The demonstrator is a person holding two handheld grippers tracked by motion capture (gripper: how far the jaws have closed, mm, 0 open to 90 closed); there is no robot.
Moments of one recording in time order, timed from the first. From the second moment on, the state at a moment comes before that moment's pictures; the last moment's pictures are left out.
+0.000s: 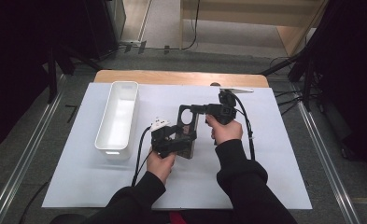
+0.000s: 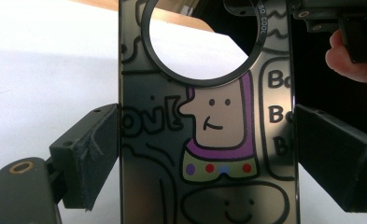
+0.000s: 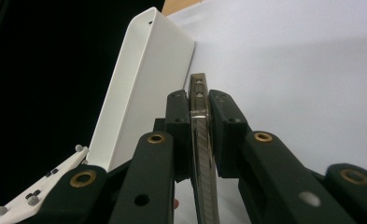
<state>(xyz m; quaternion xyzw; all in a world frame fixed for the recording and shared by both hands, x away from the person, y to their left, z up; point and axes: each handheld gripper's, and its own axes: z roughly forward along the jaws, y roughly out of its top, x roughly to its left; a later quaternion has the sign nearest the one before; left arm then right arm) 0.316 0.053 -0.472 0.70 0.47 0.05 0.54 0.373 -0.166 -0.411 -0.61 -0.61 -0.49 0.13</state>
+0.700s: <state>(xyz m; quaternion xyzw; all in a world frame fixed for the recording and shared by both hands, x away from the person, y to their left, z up) 0.315 0.053 -0.458 0.73 0.44 0.02 0.52 0.369 -0.170 -0.410 -0.59 -0.63 -0.49 0.12</state>
